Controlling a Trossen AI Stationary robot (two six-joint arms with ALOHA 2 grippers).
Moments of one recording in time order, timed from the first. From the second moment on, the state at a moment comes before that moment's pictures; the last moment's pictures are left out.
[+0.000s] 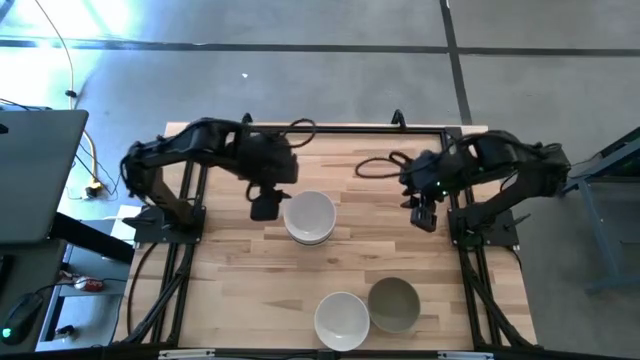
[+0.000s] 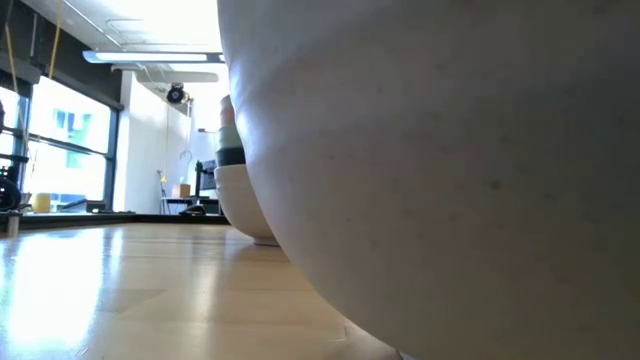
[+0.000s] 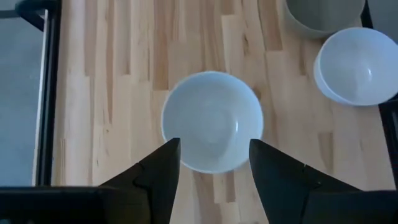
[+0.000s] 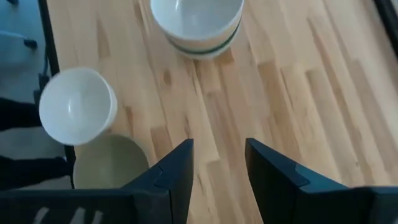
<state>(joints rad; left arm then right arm) 0.08 1.68 2.15 -1.51 -0.06 0.06 0.19 1.41 1.89 -1.57 0.10 0.43</state>
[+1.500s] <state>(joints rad) -0.03 1.26 1.45 -1.03 -0.24 -0.23 0.54 1.39 1.11 -1.01 -0.19 0.92</state>
